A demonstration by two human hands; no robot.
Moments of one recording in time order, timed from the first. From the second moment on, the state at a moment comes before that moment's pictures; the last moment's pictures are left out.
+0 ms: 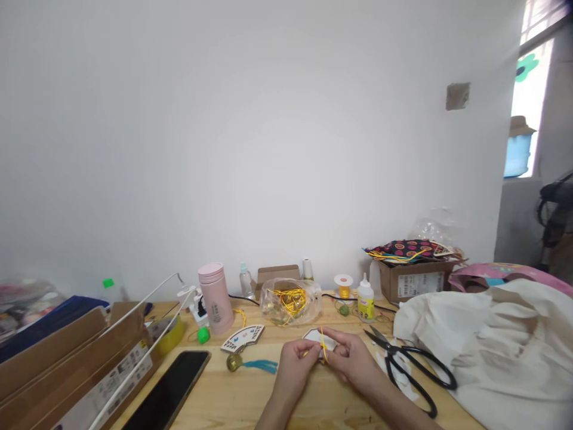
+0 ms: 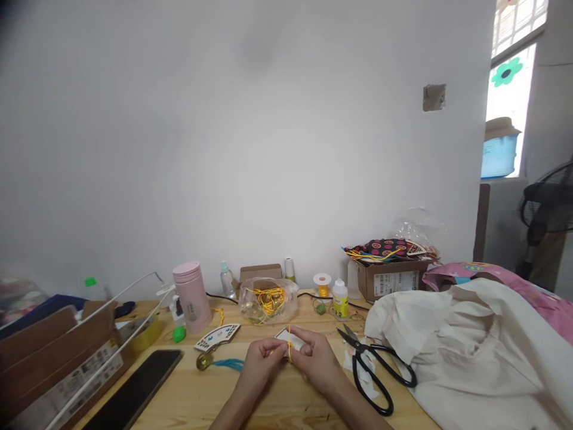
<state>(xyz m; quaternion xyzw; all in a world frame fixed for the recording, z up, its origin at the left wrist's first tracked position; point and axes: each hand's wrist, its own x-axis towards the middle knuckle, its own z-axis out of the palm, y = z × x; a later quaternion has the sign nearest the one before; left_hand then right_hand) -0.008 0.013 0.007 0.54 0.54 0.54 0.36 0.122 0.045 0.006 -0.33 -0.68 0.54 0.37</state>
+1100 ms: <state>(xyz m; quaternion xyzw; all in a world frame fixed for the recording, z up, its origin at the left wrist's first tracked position) -0.010 0.015 0.003 0.49 0.55 0.54 0.41 0.132 0.044 0.012 -0.40 -0.84 0.15 0.33</state>
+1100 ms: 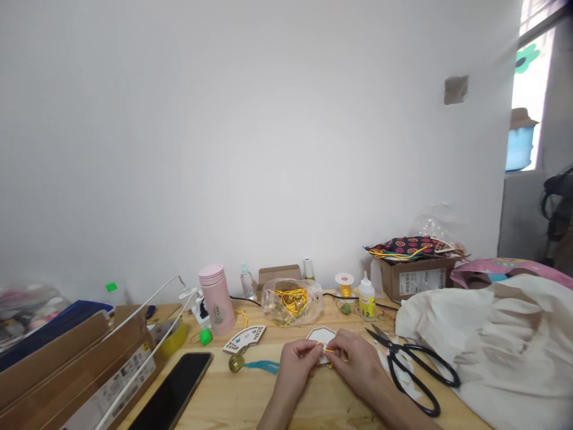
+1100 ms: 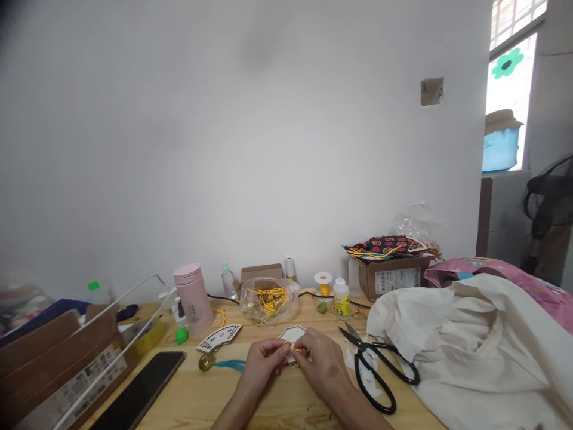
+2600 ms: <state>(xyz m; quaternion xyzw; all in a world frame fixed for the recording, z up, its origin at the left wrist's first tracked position) -0.009 0.014 0.000 0.50 0.48 0.55 0.46 0.127 0.052 0.004 -0.34 -0.76 0.34 0.43</state>
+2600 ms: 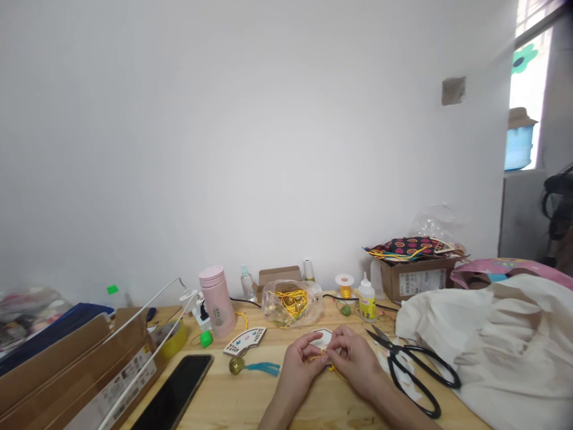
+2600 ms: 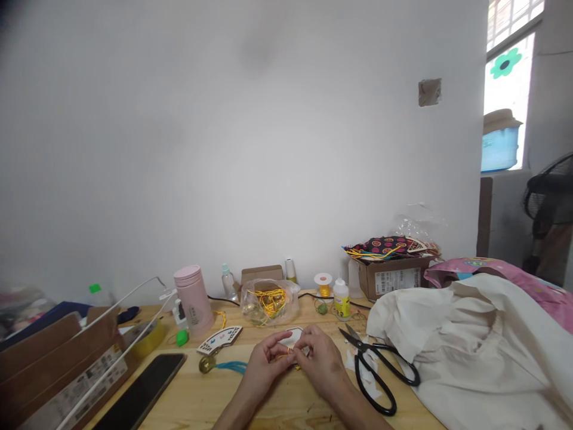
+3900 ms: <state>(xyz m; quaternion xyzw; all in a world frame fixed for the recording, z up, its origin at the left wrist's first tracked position) -0.010 0.016 0.003 0.46 0.49 0.60 0.44 0.139 0.052 0.009 -0.39 -0.81 0.24 0.35</state>
